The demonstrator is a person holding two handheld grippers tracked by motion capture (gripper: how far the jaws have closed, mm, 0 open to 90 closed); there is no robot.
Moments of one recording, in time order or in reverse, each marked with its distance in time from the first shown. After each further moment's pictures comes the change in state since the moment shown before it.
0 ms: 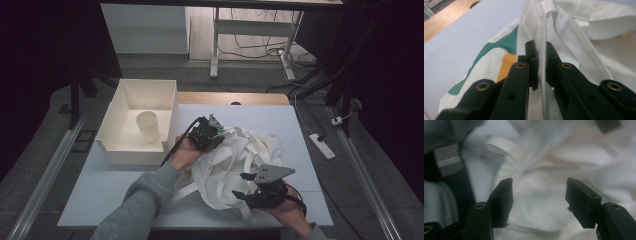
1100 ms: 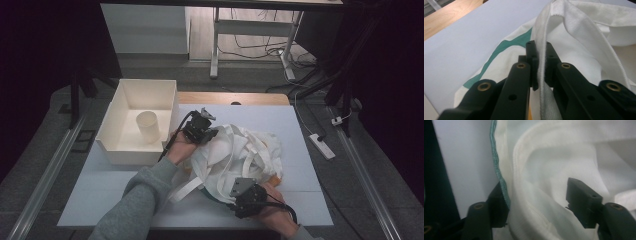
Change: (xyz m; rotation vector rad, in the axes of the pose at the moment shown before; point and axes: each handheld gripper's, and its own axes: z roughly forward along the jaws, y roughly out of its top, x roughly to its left) left arm 0.030 -0.003 0.002 -0.011 0.014 -0.091; right arm 0.017 -0.021 0.059 0.357 -0.058 -0.186
